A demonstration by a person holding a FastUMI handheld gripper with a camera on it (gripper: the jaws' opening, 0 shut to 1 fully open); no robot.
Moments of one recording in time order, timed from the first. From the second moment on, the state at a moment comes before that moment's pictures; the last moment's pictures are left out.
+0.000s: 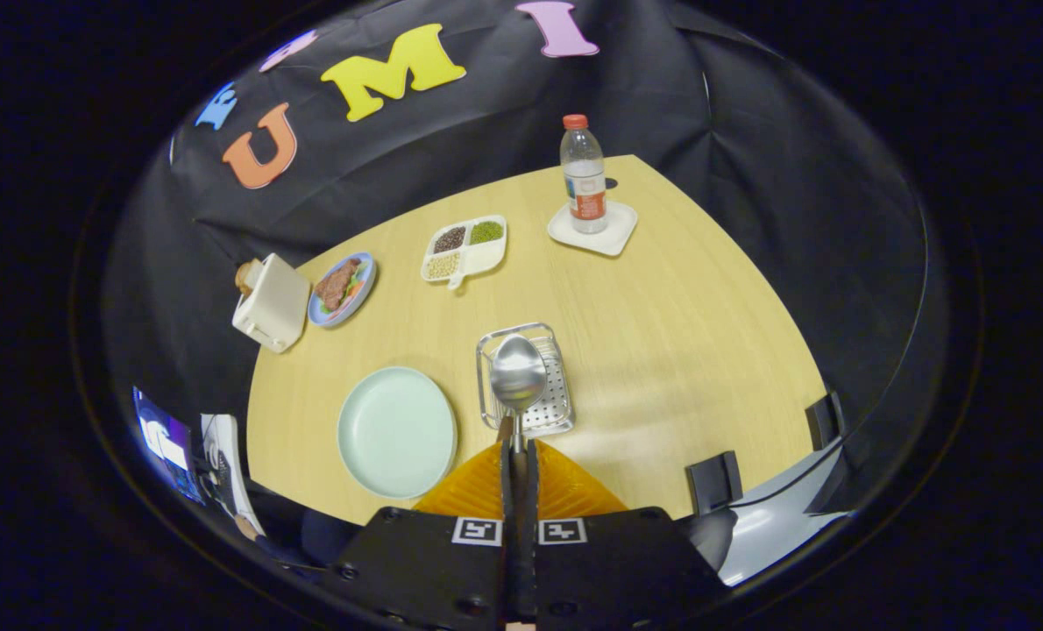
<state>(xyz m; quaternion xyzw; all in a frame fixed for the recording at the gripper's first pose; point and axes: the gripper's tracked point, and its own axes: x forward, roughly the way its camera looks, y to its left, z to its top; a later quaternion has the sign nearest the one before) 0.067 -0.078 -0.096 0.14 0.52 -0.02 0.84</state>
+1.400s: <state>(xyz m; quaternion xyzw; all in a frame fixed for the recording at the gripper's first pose) 0.062 -0.036 0.043 0.10 0.27 0.04 0.96</state>
